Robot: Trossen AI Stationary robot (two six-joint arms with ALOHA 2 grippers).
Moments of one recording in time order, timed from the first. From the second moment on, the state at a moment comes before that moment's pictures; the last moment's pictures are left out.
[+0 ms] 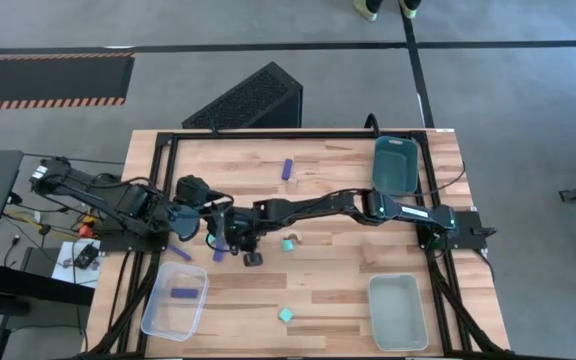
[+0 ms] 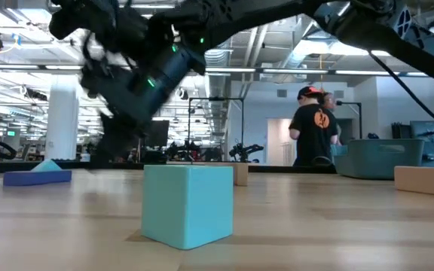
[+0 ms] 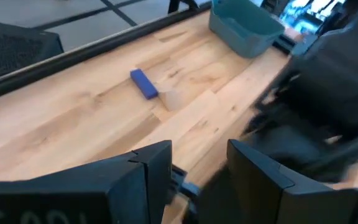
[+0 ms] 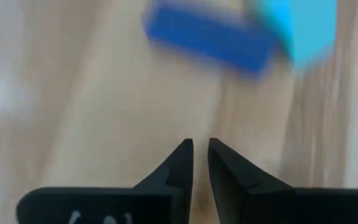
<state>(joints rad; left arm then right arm) -0.33 0.97 0.93 -0.77 -0.73 -0.91 0.03 2.62 2.33 -0.62 -0.18 -0.17</state>
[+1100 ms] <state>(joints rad) -0.31 0.97 0.93 -0.79 -0.72 -0.78 0.02 2.55 2.33 -0.75 -0.24 -0.30</state>
